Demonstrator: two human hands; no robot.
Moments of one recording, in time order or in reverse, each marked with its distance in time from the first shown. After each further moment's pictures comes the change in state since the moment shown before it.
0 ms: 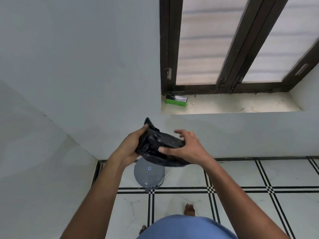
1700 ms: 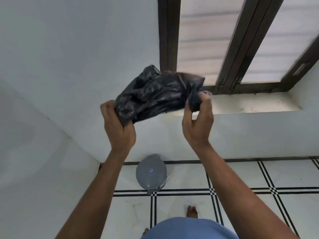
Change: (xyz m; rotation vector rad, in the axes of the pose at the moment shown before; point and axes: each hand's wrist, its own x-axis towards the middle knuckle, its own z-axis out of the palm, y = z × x) left_hand -0.016 0.029 -0.002 0.537 0.716 1.209; right_hand 0.021 -0.049 -0.019 0.123 1.015 -0.803
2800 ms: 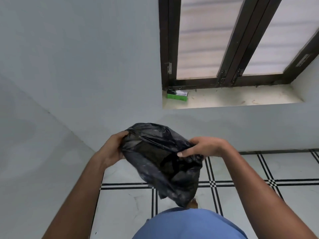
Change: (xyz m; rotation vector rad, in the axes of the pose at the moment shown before) left_hand -0.028 -0.076 -0.051 -0.507 -0.780 -1.253; right_hand -0.038 0.063 -0.057 -0.105 -1.551 1.000
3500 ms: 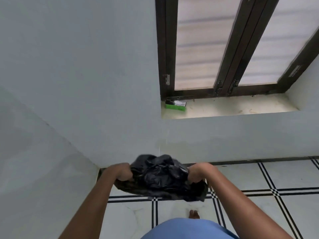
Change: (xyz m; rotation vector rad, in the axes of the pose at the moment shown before) left_hand 0.058 -0.040 -0.022 1.589 -0.014 -0.284; right_hand 0.038 0.012 0.047 -0.719 -0.041 0.304
